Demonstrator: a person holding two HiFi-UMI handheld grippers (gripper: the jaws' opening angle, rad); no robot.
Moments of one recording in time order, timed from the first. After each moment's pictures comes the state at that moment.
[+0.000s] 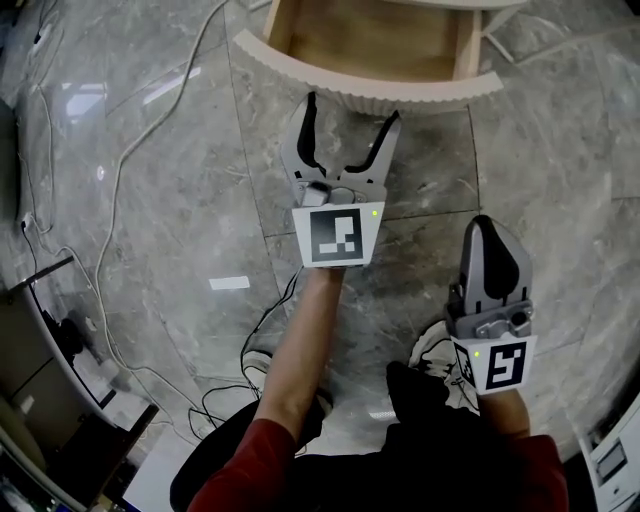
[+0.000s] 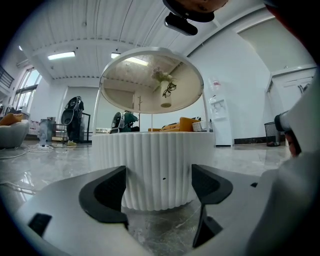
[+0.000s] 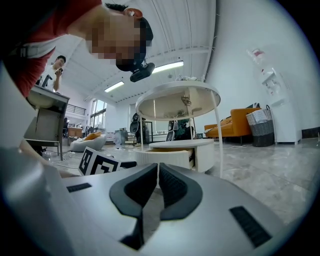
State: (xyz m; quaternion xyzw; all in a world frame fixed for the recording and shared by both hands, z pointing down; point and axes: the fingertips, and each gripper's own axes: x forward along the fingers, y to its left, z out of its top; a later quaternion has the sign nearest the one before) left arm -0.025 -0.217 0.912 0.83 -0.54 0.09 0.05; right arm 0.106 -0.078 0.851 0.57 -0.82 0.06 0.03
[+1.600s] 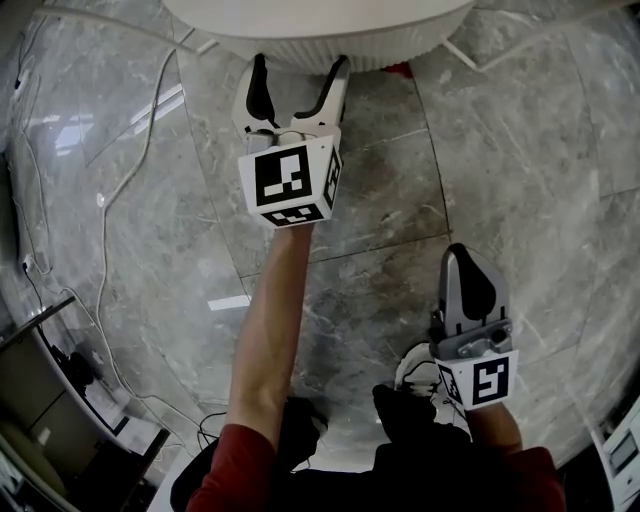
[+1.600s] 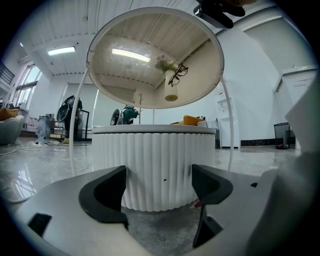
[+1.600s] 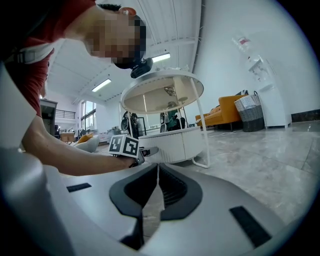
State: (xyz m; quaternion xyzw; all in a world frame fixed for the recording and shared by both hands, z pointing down) left arm 0.012 -0.338 0.903 0.83 -0.55 0.06 0.05; right arm 0.151 -0.081 0.885 0.59 -0.80 0.13 0.03
